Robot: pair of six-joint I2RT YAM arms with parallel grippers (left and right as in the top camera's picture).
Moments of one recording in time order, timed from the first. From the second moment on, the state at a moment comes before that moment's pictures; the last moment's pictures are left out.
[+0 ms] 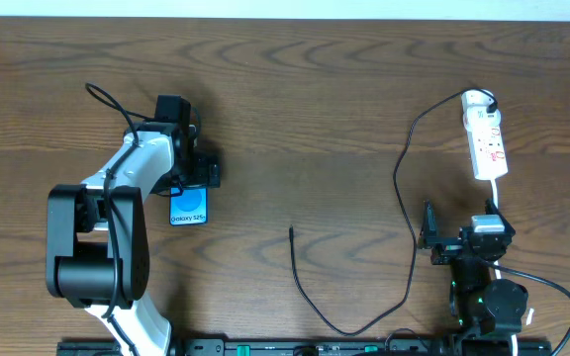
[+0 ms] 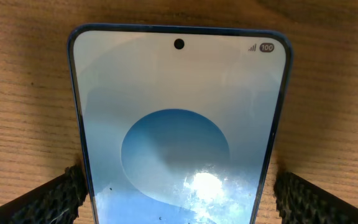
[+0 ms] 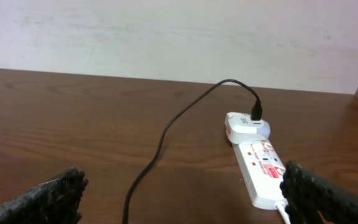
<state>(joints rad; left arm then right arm) -0.05 1.89 1.14 -0.71 0.00 -0.15 -0.03 0.01 0.01 -0.07 -0.06 -0.06</state>
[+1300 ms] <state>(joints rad) -0.05 1.89 1.14 -0.72 0.00 -0.15 -0.03 0.01 0.01 -0.07 -0.06 -0.06</state>
